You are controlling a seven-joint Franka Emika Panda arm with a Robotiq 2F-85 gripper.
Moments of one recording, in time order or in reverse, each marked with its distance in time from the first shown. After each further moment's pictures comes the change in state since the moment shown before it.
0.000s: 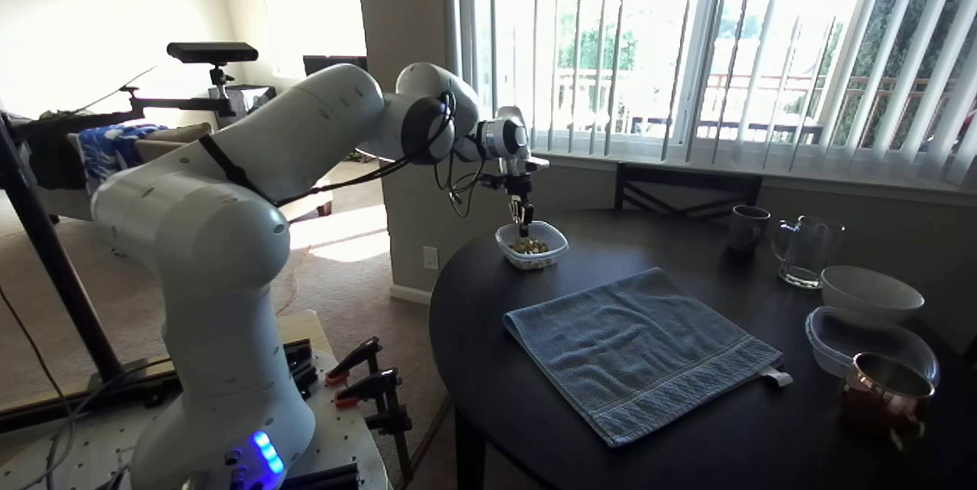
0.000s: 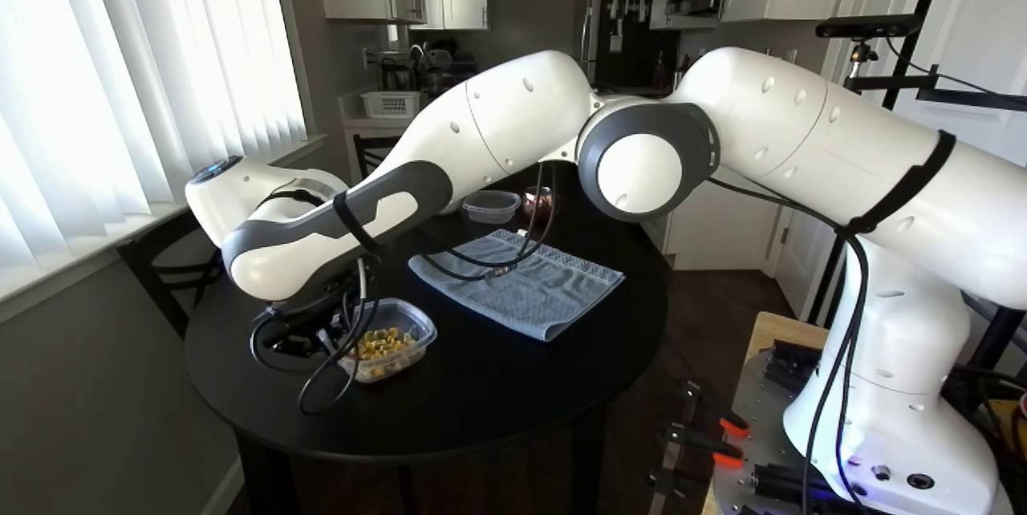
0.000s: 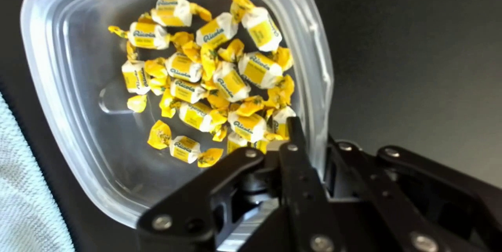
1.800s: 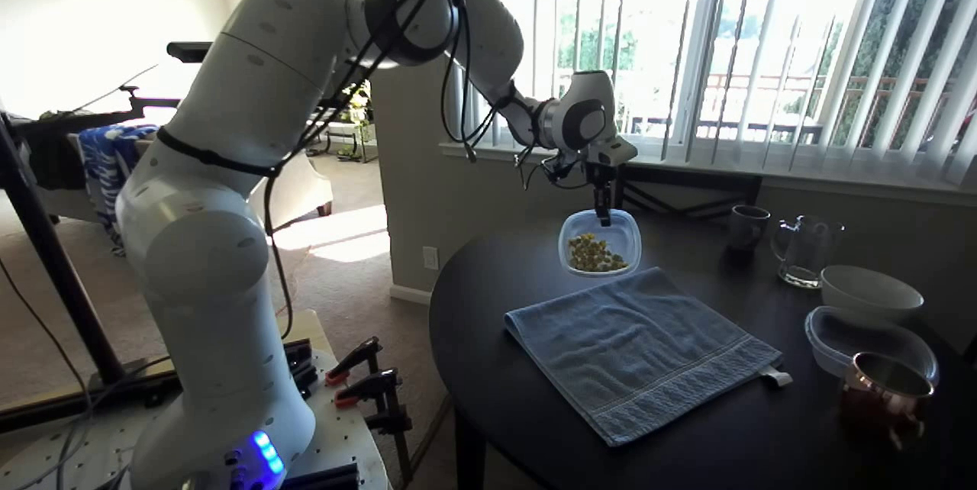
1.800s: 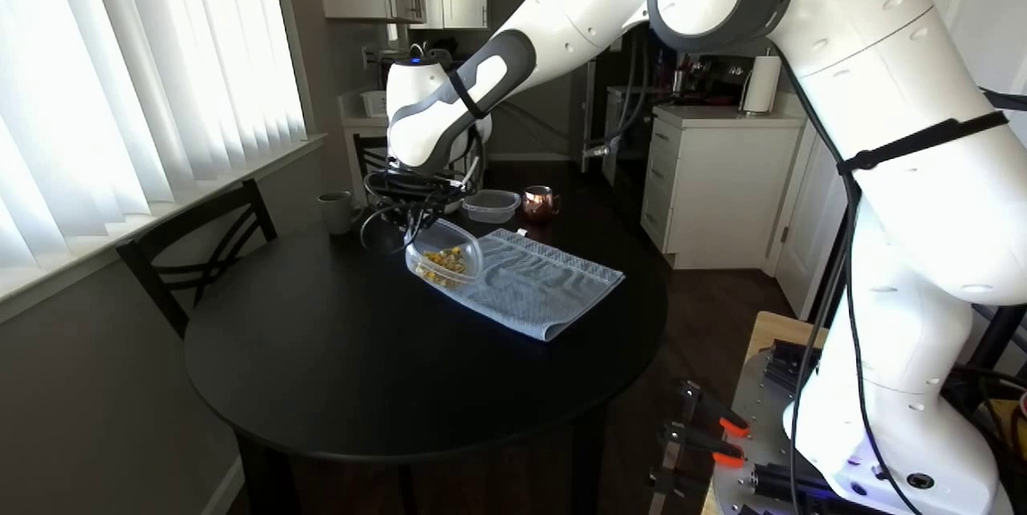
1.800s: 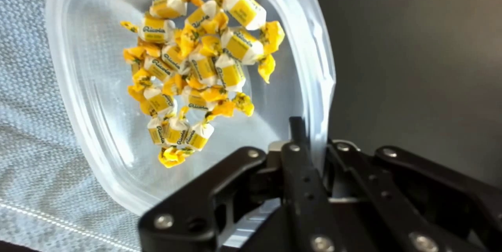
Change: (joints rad) arm -0.273 -0.518 -0.140 -0.737 0.242 0.596 0.196
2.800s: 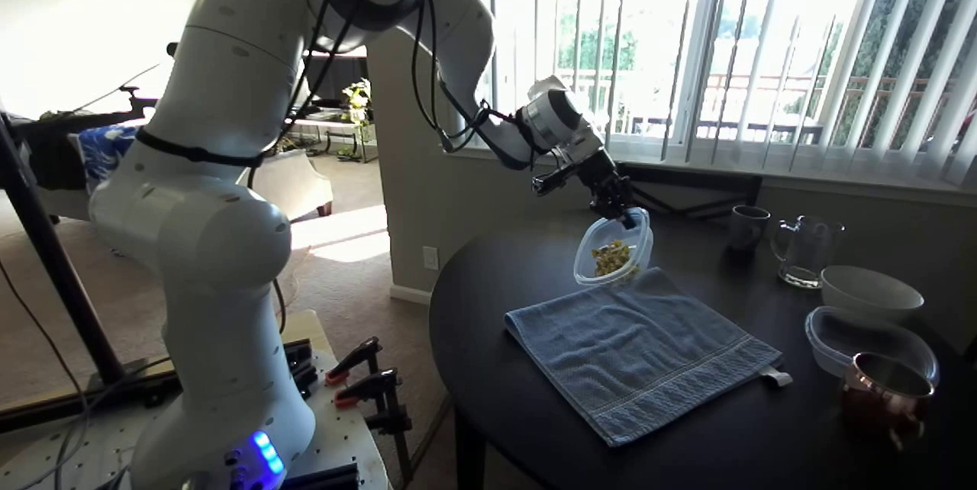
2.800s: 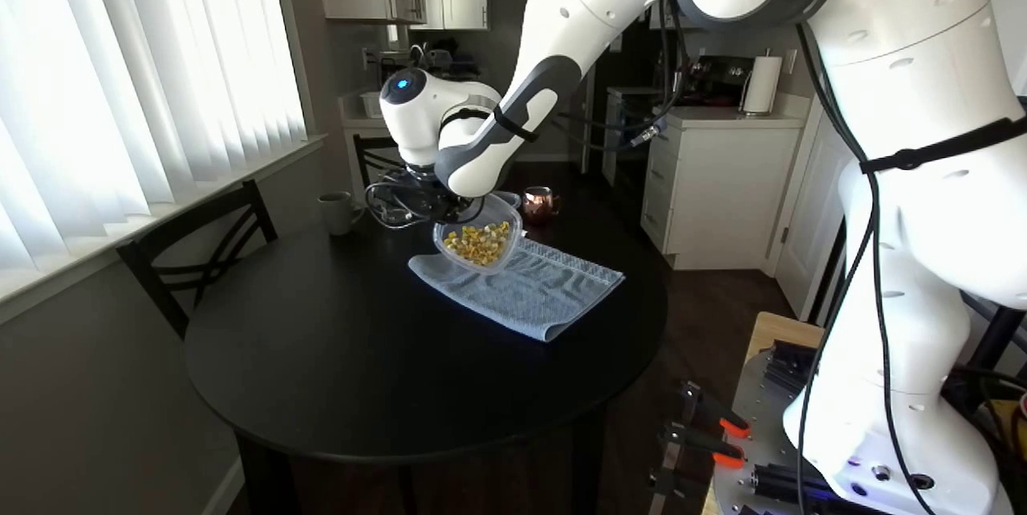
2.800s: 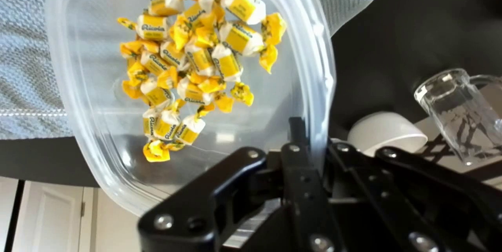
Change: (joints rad) arm 0.297 -0.088 -0.328 -0.172 -0.615 -0.031 0.986
